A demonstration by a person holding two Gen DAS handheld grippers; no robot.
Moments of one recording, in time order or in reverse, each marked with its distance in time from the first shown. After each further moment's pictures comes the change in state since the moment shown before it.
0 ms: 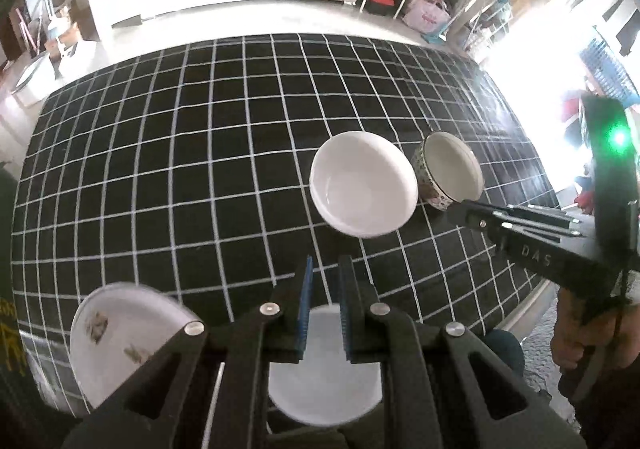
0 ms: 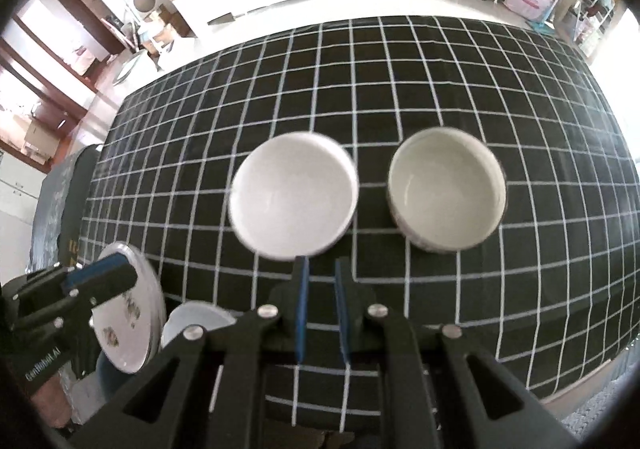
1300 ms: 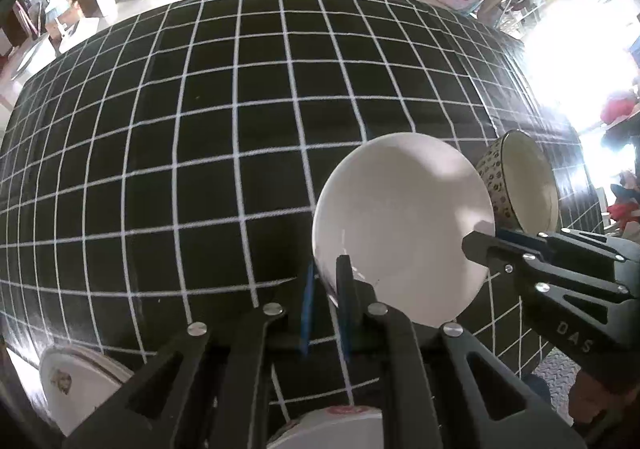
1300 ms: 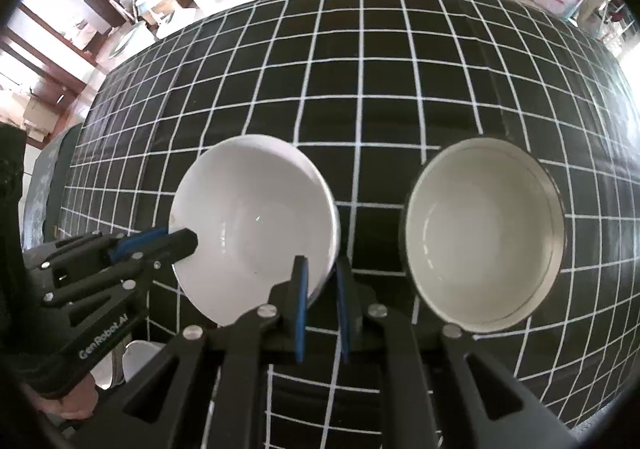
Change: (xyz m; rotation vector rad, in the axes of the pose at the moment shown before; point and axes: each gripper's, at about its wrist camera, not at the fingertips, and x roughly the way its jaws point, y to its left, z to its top) left arm 0.098 0.005 0.023 -0.048 0.101 0.073; right arm 0.064 -0.007 0.023 -0.060 0.099 0.027
